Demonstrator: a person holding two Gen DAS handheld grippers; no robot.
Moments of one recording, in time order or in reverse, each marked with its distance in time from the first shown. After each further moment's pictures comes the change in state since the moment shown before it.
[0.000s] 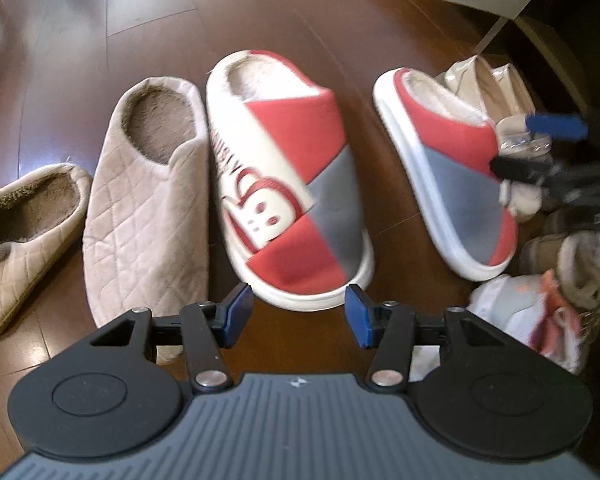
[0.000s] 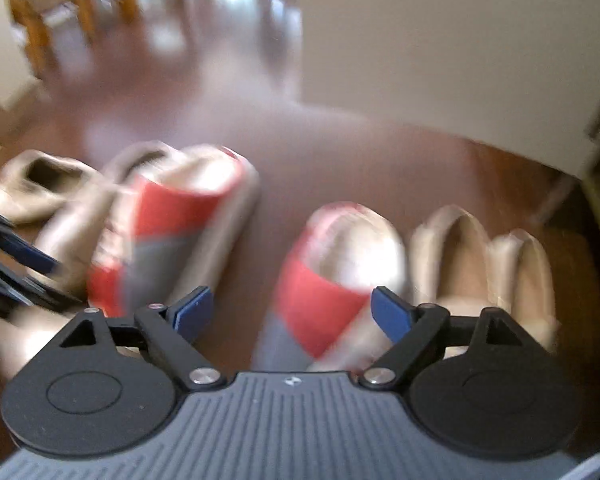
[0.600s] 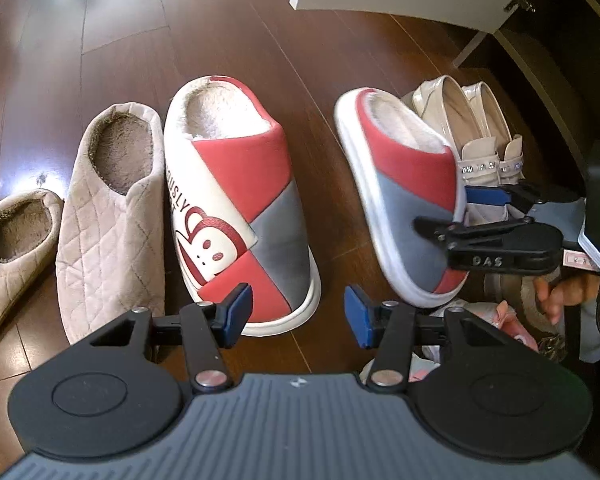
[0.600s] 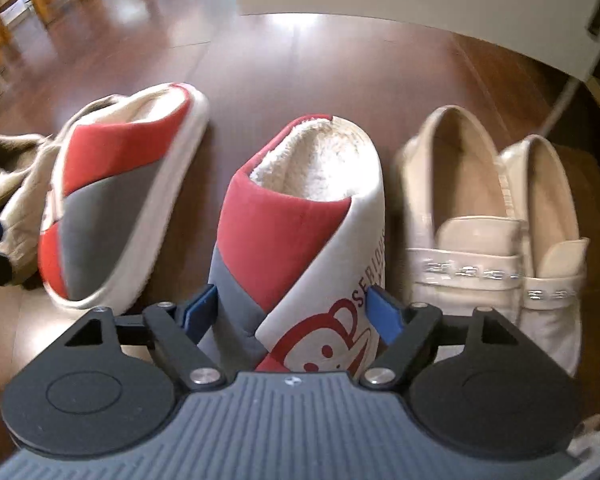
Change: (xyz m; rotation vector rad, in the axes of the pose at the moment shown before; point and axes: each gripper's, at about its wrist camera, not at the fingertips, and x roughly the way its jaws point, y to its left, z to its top) left arm -0.023 -0.032 0.029 -0.012 0.013 -0.059; right arm 0.044 -0.049 -0.057 0.103 0.150 -0.108
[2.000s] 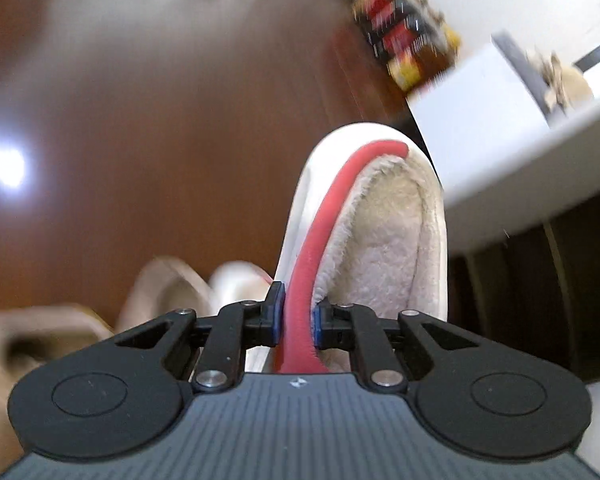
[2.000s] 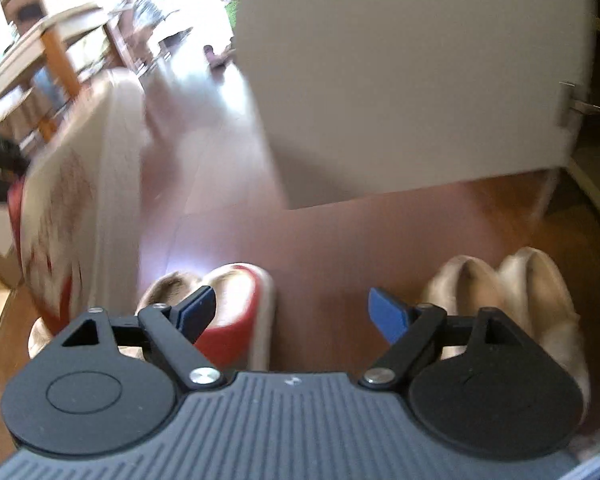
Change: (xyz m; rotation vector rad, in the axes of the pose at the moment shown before) left arm -0.068 0.085 0.108 -0.354 -0.143 -0.293; right arm -0.114 0.018 0.066 0.254 -0.326 0.031
